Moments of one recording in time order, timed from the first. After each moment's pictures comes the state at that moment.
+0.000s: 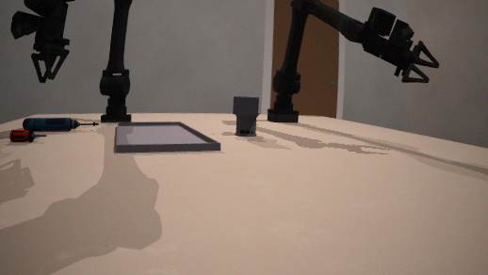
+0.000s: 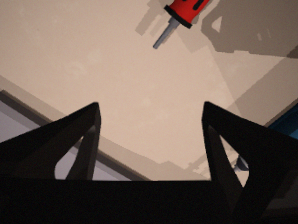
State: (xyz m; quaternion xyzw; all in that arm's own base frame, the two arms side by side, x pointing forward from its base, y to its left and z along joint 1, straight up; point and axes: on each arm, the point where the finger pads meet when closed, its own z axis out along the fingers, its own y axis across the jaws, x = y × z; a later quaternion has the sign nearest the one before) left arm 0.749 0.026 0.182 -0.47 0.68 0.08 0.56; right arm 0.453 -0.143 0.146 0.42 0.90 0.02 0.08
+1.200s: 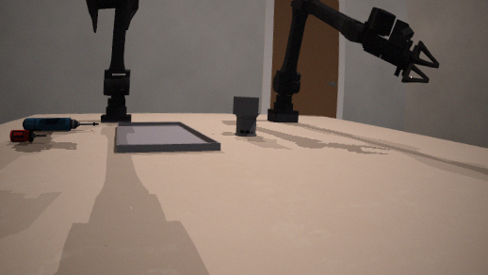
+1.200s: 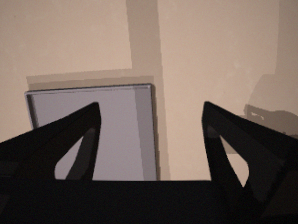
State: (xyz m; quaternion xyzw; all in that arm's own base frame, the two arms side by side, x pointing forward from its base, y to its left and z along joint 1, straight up) left arm 0.749 0.026 0.182 -0.47 0.68 0.08 0.56; right arm 0.619 0.040 0.237 -0.01 0.98 0.04 0.17
